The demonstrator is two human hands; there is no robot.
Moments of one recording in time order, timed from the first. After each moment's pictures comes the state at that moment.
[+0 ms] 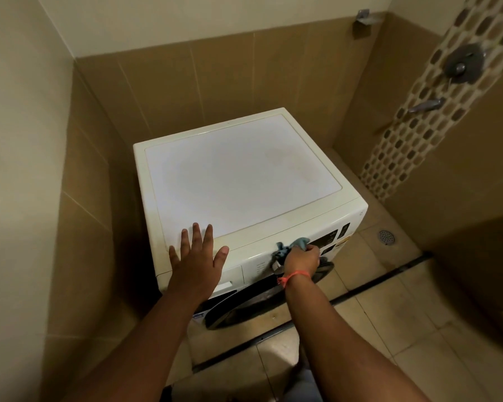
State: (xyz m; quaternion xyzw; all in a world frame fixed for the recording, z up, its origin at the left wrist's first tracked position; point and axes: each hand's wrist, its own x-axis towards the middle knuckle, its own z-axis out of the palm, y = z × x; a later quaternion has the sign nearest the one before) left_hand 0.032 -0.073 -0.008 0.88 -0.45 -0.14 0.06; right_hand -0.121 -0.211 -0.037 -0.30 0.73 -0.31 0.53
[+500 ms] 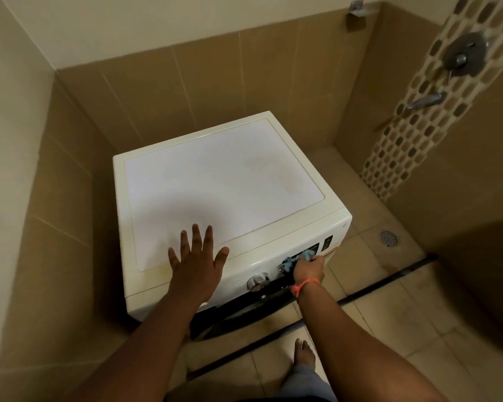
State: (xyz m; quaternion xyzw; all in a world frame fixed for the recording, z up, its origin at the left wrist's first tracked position) left_hand -0.002 -0.145 -0.006 0.88 -0.44 -0.15 -0.01; right_hand -0.187 -0.281 -0.063 -0.32 0.71 -0.24 0.57
